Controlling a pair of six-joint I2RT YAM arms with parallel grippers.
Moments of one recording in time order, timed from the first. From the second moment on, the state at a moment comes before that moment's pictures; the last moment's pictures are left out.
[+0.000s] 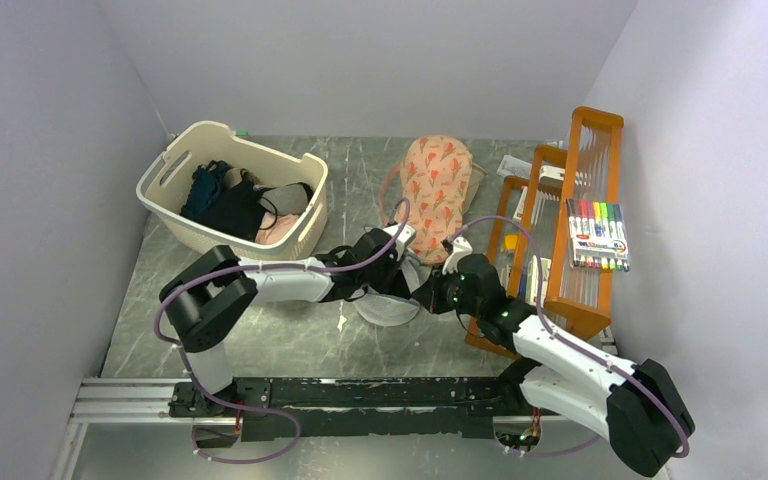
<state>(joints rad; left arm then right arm) -0.97 1.78 0.99 0.10 -0.17 -0.21 0.63 0.94 0.35 0.04 -0.14 0.49</state>
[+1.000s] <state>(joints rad) -0.96 1.33 0.85 0.09 -0.02 -0.17 0.63 0.91 0.38 0.03 -0.05 0.48</state>
